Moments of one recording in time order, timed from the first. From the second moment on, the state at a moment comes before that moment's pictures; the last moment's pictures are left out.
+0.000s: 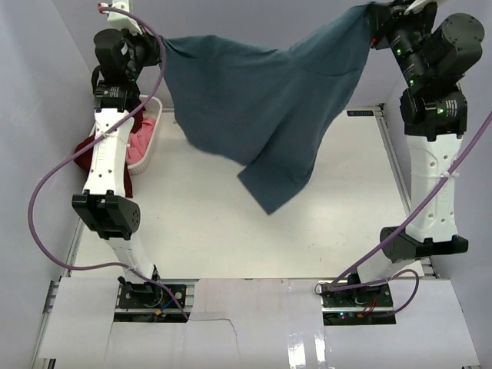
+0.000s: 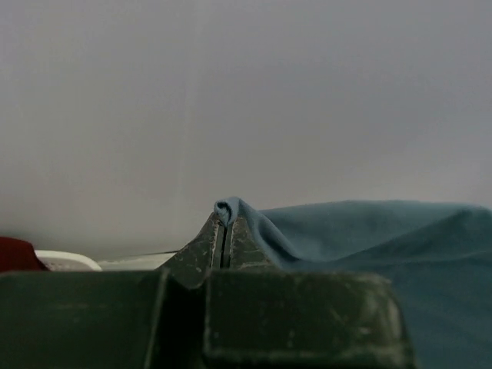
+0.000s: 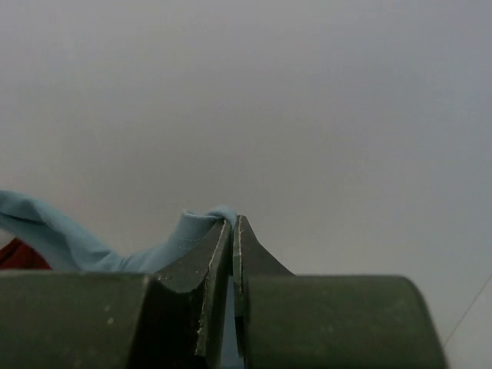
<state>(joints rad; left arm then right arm) -0.06 1.83 2.17 -0.25 0.15 -0.21 0.17 1.61 2.38 -0.44 -0.15 0.07</state>
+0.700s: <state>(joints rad) -0.04 1.19 0.94 -0.29 0.19 -0.40 0.16 1.07 1.04 -0.51 -0.37 0.30</state>
